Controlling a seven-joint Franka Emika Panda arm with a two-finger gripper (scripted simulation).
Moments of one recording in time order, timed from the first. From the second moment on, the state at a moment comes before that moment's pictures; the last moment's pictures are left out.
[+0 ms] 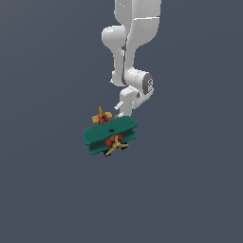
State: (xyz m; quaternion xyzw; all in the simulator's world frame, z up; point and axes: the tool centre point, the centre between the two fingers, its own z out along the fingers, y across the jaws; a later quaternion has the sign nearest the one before) arm -0.119 -0.025 0.146 0.63 0.28 0.29 0.66
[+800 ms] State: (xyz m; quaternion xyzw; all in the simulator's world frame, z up) arm -0.118 -0.006 0.141 0.62 0.29 0.33 0.65
